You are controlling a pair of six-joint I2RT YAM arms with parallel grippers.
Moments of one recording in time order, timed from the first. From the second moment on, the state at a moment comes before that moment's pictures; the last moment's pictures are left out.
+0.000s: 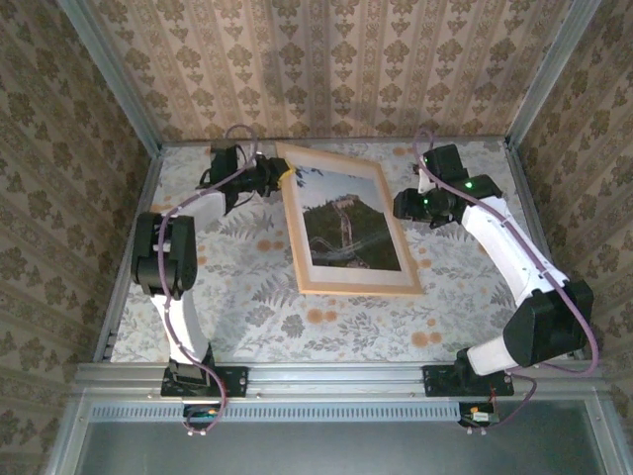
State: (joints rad) left arm -0.20 1.96 1.30 0.24 0.93 -1.17; right arm 0.23 1.46 1.33 -0.88 -0.12 0.32
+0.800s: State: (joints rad) left arm -0.12 2.18 1.36 -0.06 0.93 -0.92; right arm 0.23 1.53 1.21 -0.74 -0.05 0.32
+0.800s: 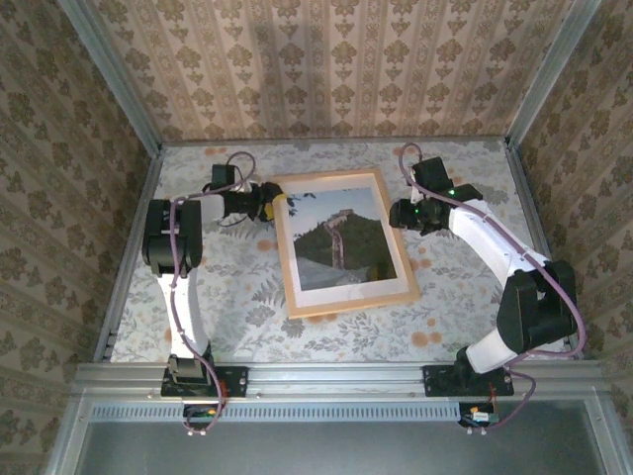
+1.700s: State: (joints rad) left arm -0.09 1.25 0.42 0.33 -0.33 0.03; right arm 0.15 1.43 0.63 0.05 0.43 0.13
